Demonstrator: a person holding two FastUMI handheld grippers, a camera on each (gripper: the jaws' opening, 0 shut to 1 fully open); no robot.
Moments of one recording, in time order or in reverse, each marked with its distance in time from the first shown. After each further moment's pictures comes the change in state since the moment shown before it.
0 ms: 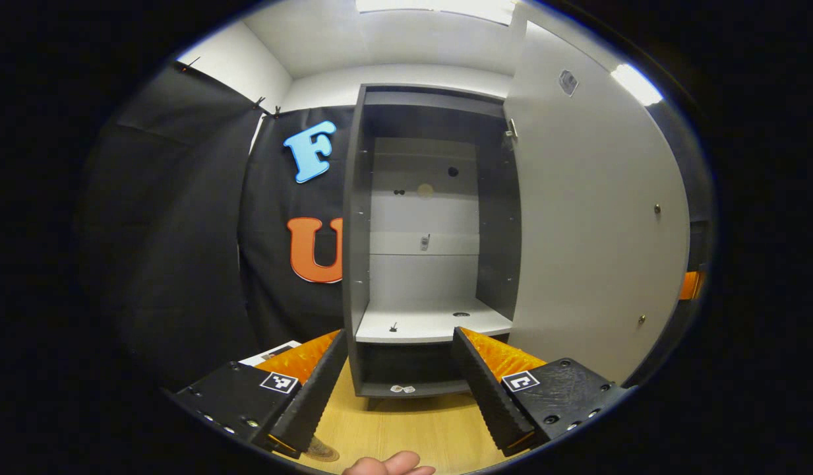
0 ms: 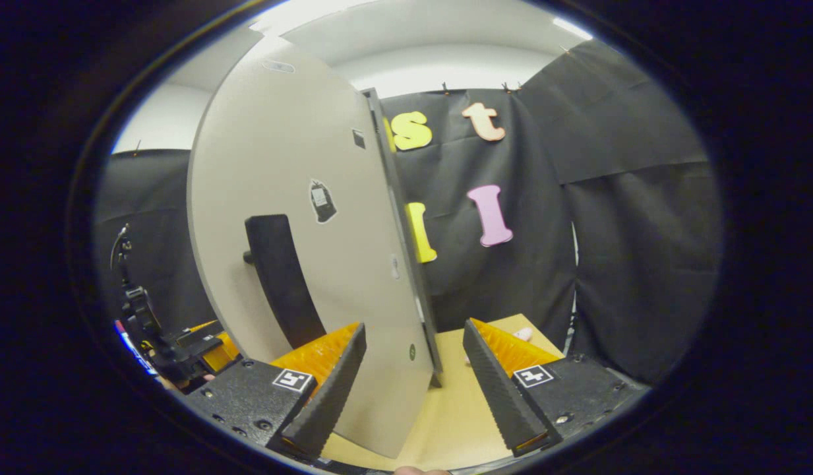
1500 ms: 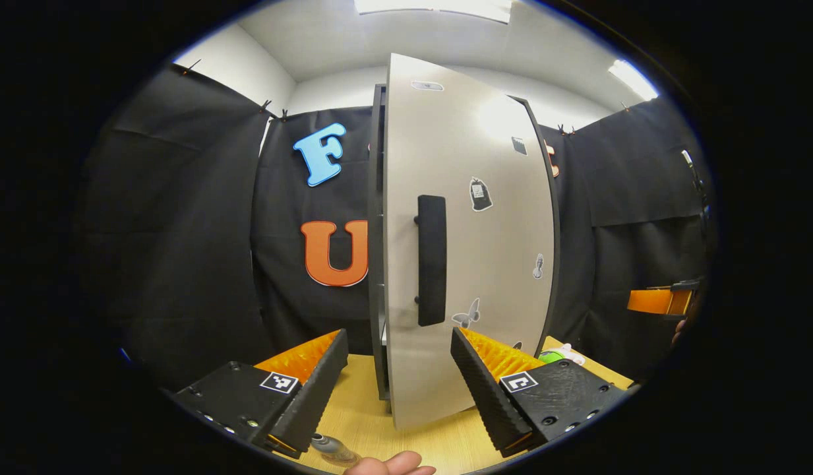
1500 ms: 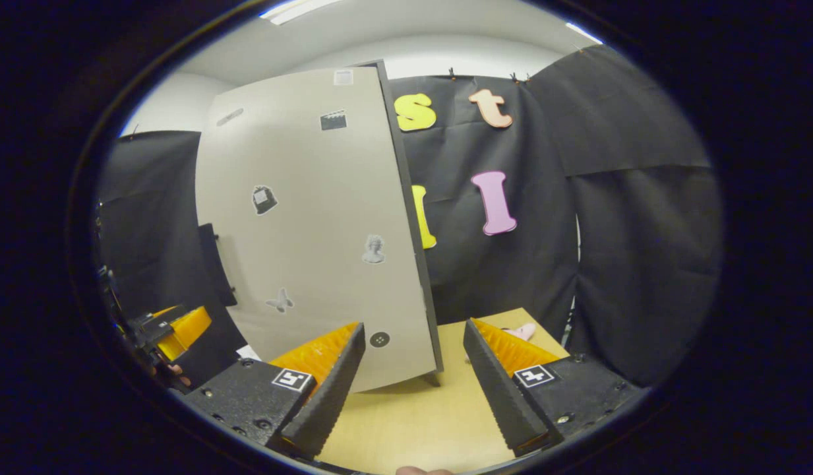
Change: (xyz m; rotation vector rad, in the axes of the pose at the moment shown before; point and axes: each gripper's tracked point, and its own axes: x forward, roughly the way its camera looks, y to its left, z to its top) left arm 0.011 0.026 -0.002 0.039 -0.008 0.011; right arm 0.048 -0.020 -0.022 -0.087 0.044 -0.123
